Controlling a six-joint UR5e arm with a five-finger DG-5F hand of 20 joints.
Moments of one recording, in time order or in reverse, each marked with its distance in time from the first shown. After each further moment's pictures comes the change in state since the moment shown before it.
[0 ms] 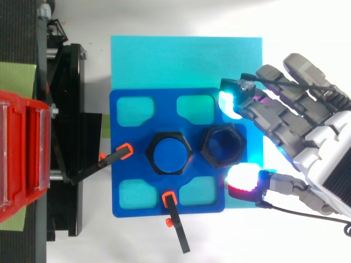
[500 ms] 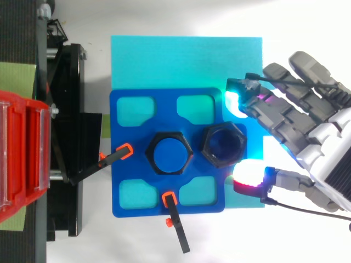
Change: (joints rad) arm -0.001 0.001 0.030 -0.133 -0.001 0.055
